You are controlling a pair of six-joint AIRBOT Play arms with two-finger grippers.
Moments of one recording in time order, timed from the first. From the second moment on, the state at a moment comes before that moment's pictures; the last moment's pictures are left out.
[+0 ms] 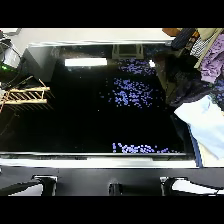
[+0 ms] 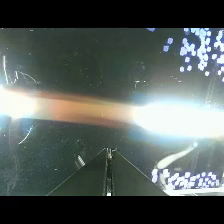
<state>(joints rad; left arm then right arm) 0.02 -1.36 1.86 1.23 -1.68 -1.84 -0.74 -1.47 1.35 1.20 -1.76 -1.20</state>
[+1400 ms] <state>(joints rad) -0.10 -1.30 1.35 1.39 -1.43 -1.61 -0.11 -1.15 1.22 1.80 -1.21 -1.57</state>
